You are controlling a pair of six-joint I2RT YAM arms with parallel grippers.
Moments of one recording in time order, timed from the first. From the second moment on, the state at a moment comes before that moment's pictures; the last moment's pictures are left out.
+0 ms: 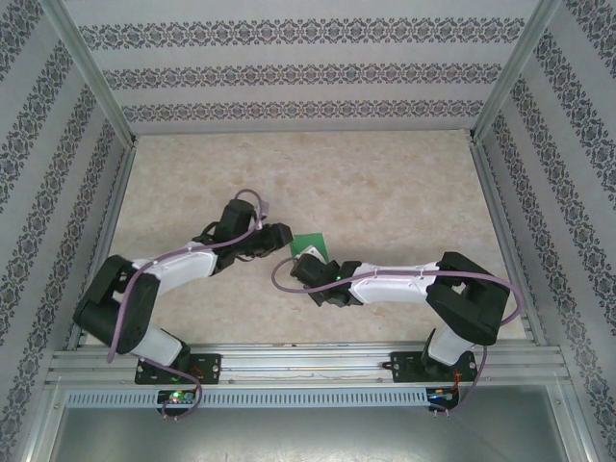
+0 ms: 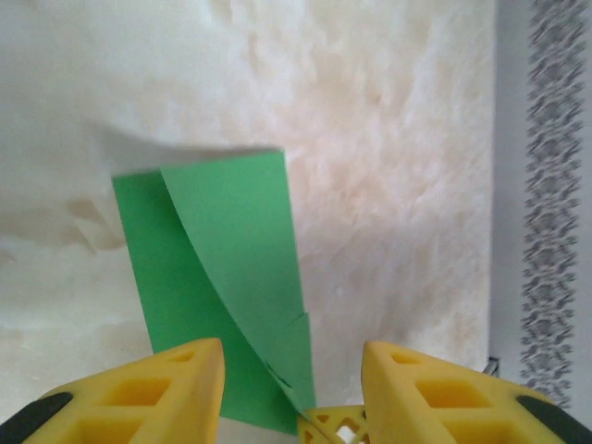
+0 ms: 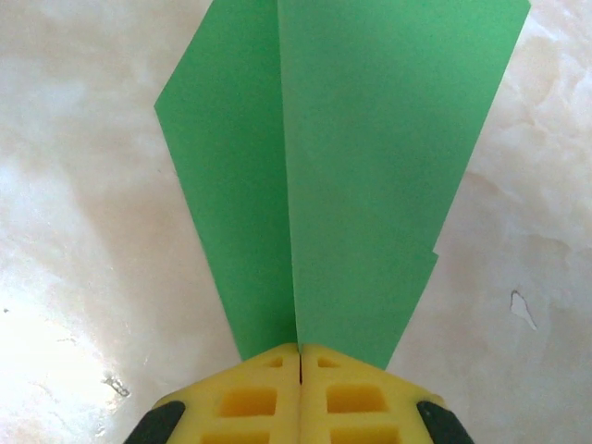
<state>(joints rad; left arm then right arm) -0.44 1.47 0.71 0.10 0.45 -0.89 1.04 1.63 0.83 -0.38 0.37 0.32</state>
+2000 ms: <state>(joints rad) -0.60 1.81 0.86 0.14 0.46 -0.93 0.47 1.51 0.45 0.20 -0.74 0.50</state>
